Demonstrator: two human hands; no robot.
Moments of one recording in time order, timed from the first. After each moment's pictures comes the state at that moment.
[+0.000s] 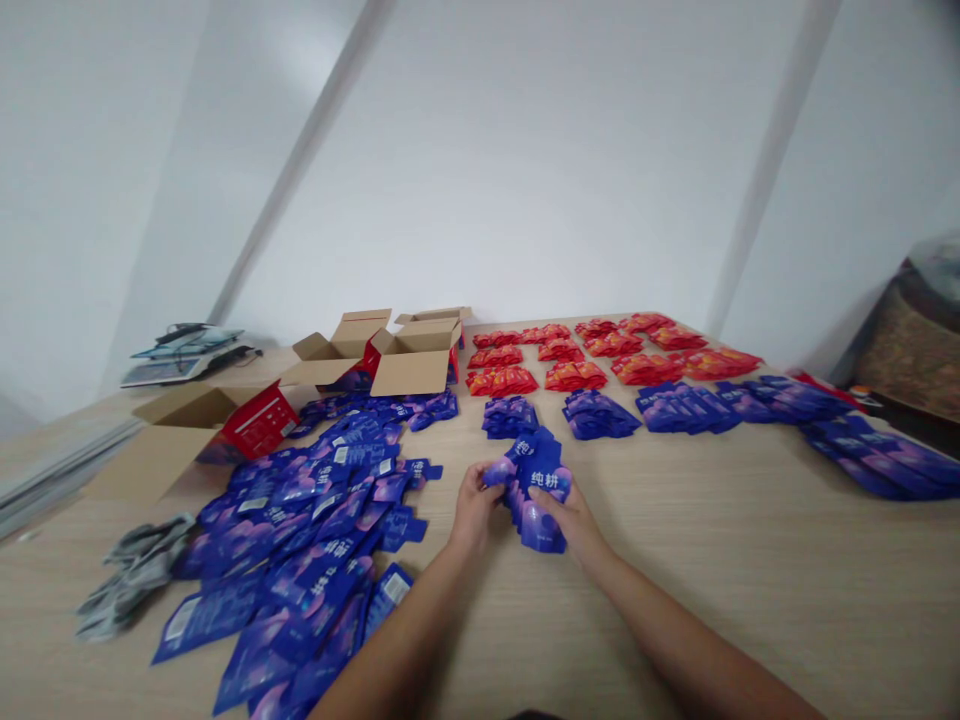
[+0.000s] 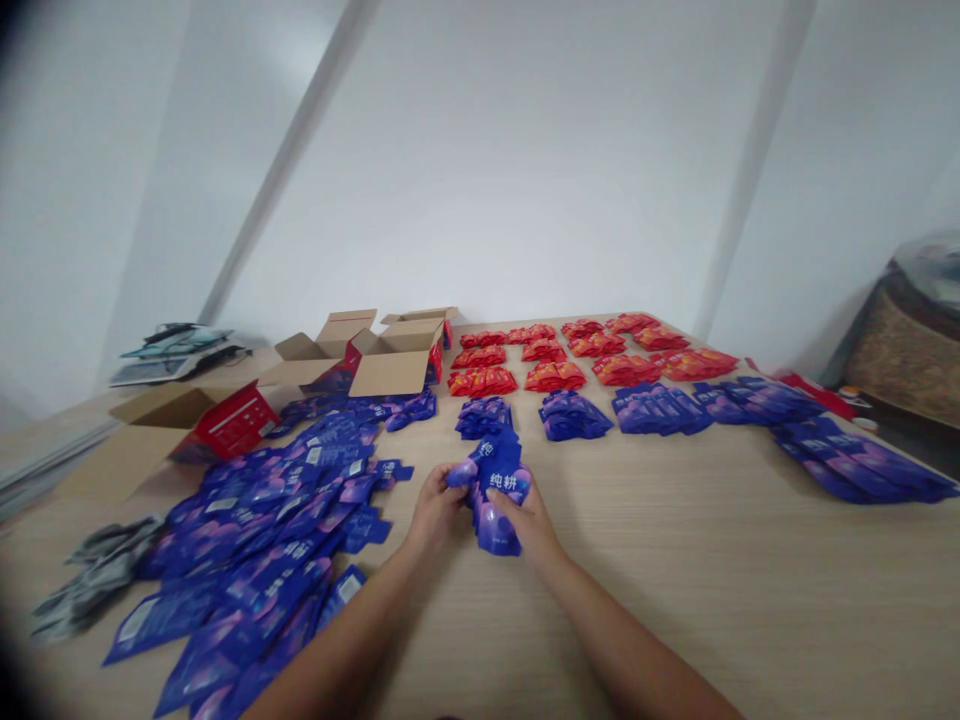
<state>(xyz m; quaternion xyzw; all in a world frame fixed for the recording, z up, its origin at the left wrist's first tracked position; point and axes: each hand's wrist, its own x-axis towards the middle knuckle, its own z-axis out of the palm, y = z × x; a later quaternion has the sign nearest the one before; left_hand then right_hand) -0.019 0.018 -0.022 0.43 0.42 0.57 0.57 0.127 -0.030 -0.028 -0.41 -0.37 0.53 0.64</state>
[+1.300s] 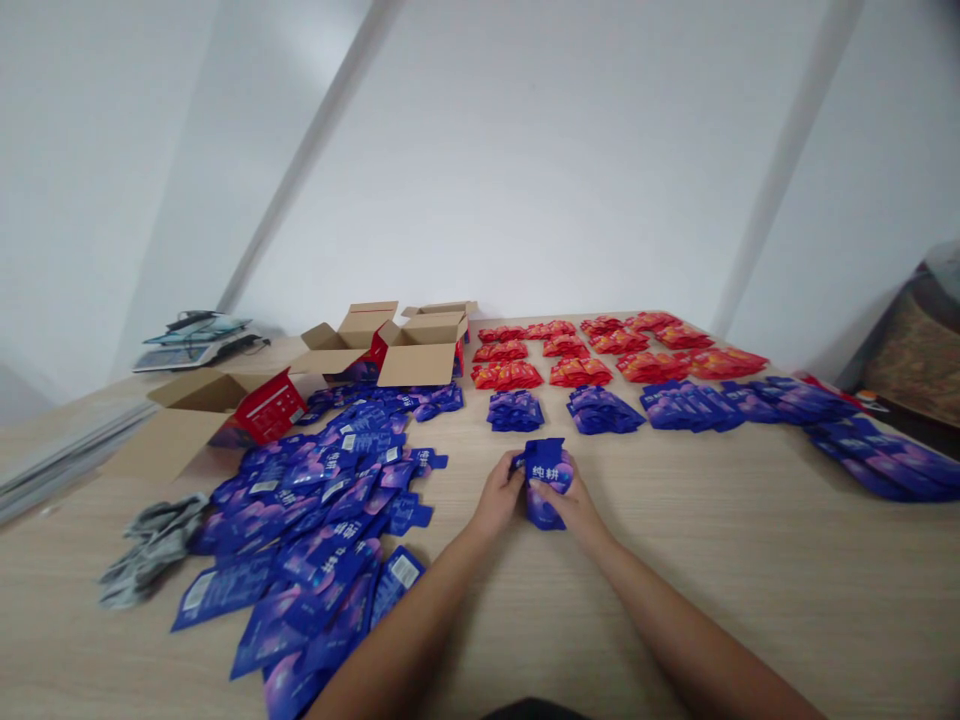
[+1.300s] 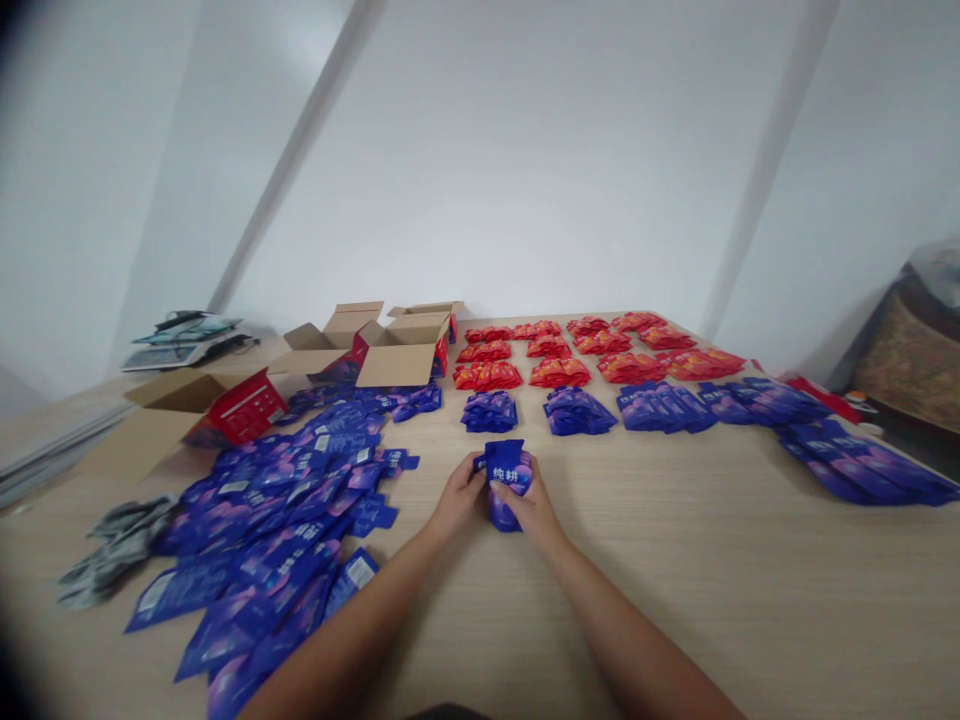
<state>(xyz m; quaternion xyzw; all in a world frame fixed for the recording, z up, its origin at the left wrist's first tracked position) 0.000 0.014 -0.017 0.62 0.35 0.50 0.48 0.136 -0.017 -0.038 -0.44 -0.49 0.42 0.62</state>
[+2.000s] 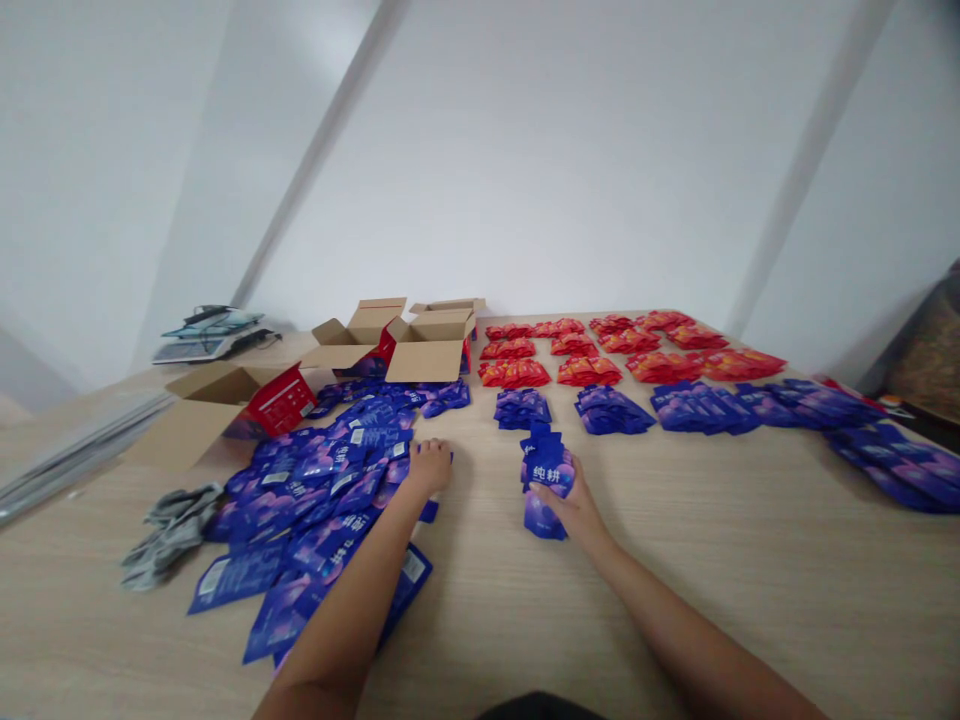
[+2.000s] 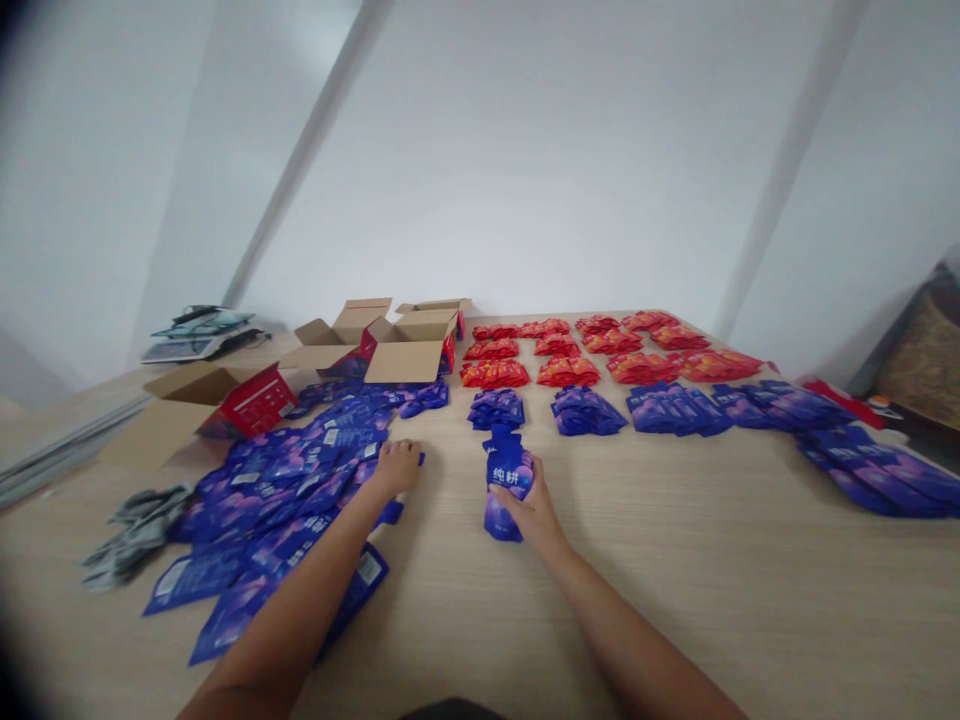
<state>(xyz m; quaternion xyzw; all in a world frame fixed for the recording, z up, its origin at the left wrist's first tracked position) -0.117 0.067 0.011 0.76 0.64 -0.01 -0.03 0.127 -0.025 -0.029 -0.46 -0.48 0.43 0.61</state>
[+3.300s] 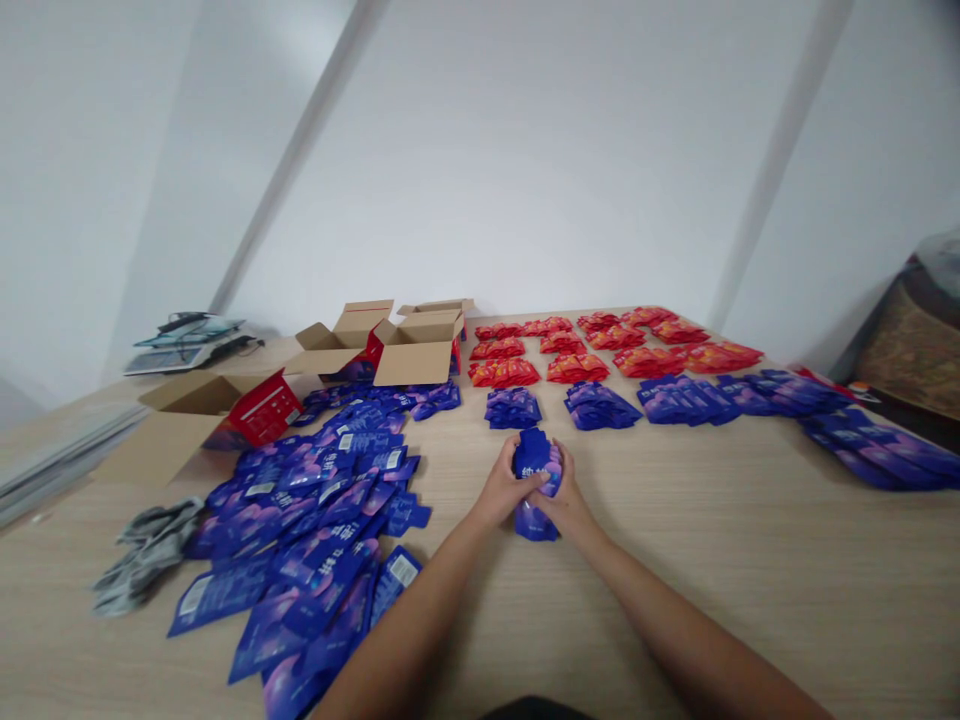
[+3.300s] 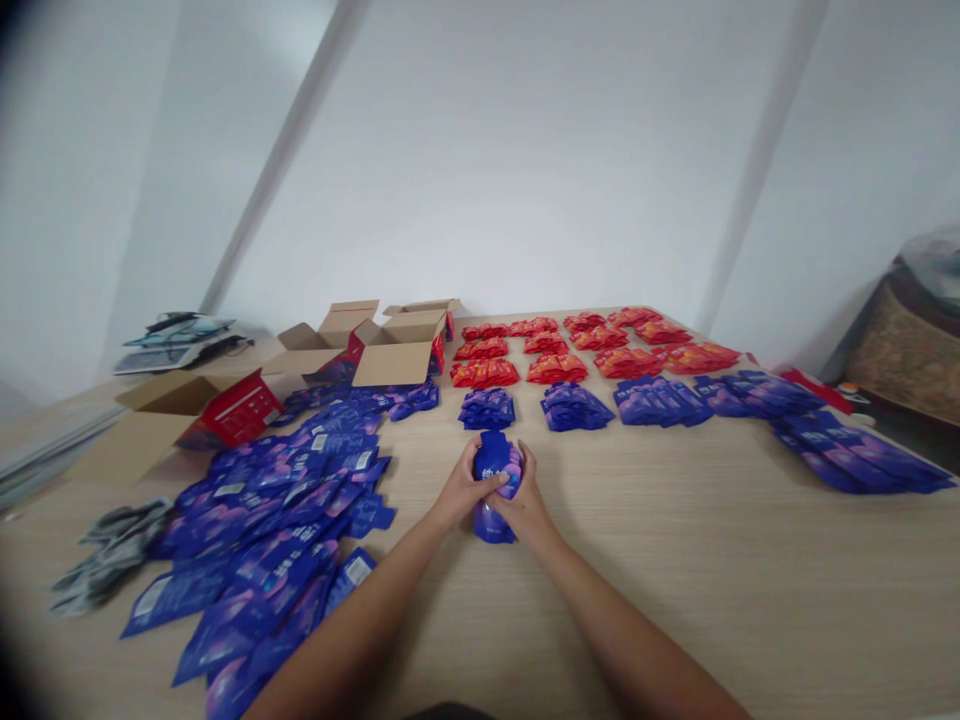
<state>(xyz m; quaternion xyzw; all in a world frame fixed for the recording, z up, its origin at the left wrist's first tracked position) 0.010 0.006 0.009 0.63 0.34 0.48 0.51 0.131 -0.022 -0.038 -0.47 -0.52 0.36 0.62</state>
